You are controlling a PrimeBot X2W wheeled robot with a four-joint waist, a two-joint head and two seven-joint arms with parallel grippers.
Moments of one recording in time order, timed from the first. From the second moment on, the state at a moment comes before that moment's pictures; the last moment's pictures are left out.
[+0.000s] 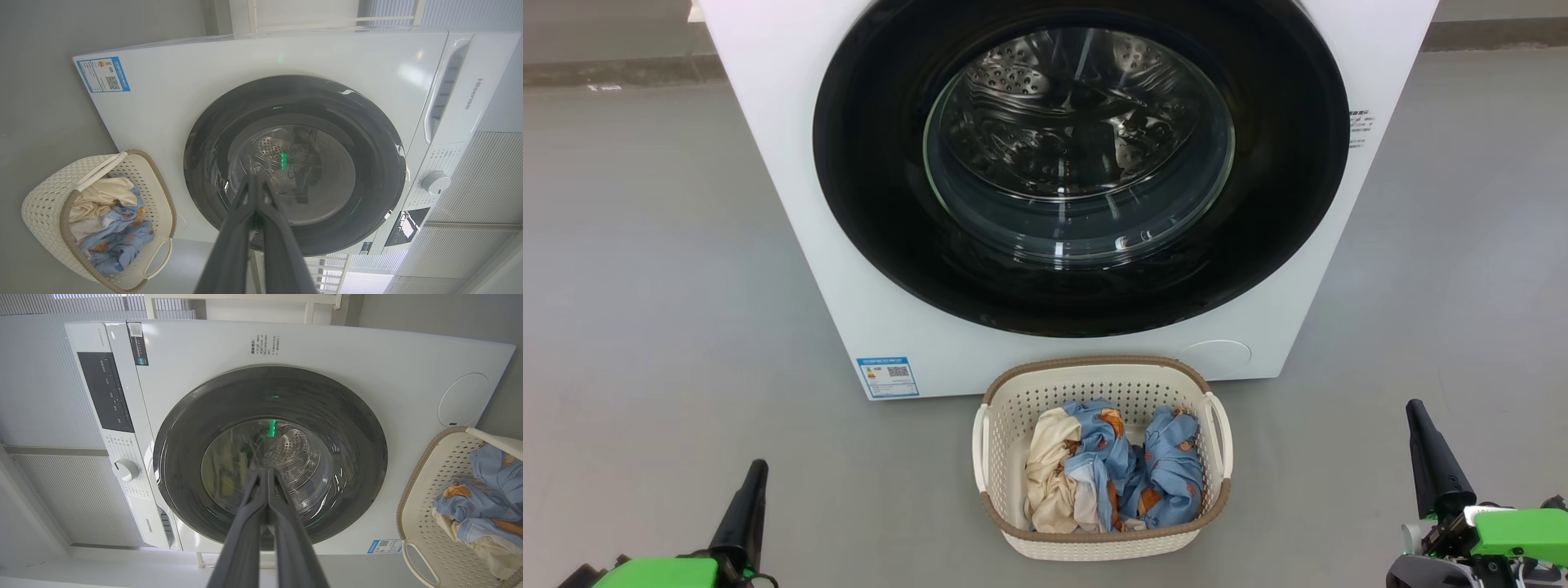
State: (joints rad) left arm -0.07 0.05 0.06 0.27 -1.63 -0.13 0.10; right arm -0.07 -0.06 -0.11 0.27 1.64 0.13 0.09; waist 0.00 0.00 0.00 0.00
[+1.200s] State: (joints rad) left arm 0.00 0.02 0.04 0.31 -1.55 -0.13 0.05; right arm -0.02 -0.05 -0.10 0.34 1.57 0.13 0.04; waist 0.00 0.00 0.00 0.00
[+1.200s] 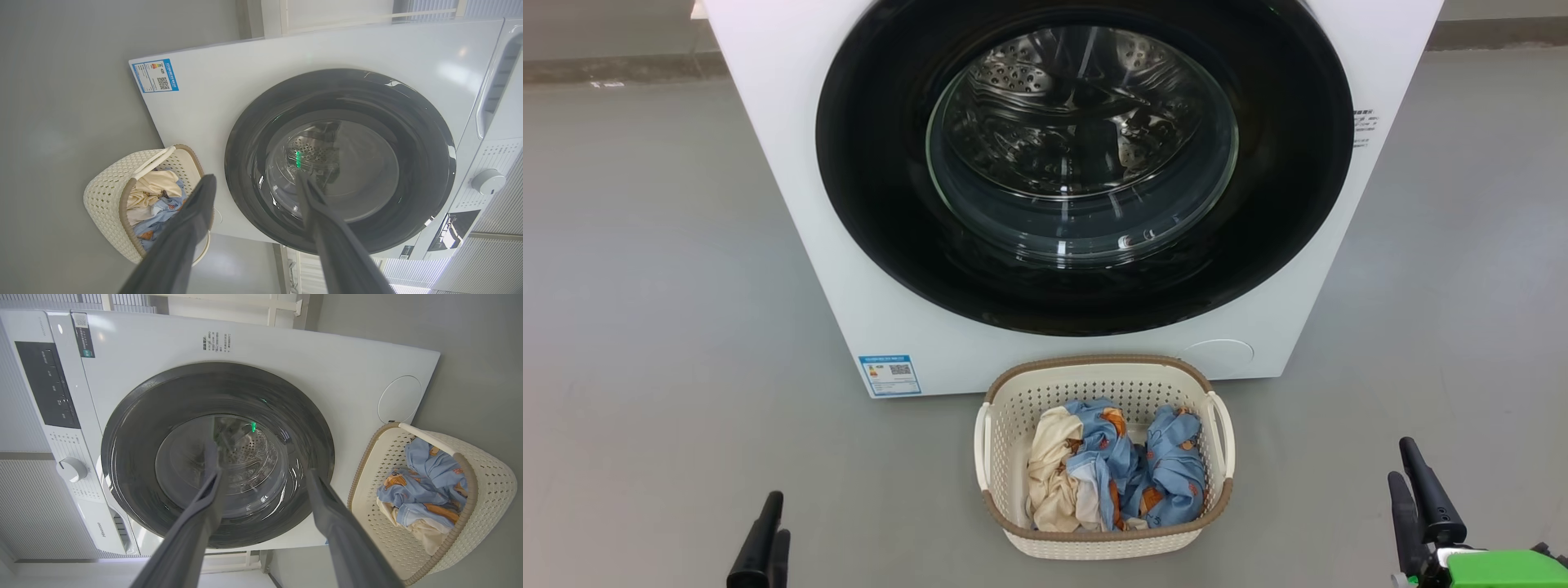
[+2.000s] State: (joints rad) left arm 0.00 0.03 0.02 0.25 -1.21 -0.13 -0.02; right arm -0.02 -0.07 -0.06 0.30 1.23 0.13 -0.03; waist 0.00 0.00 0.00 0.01
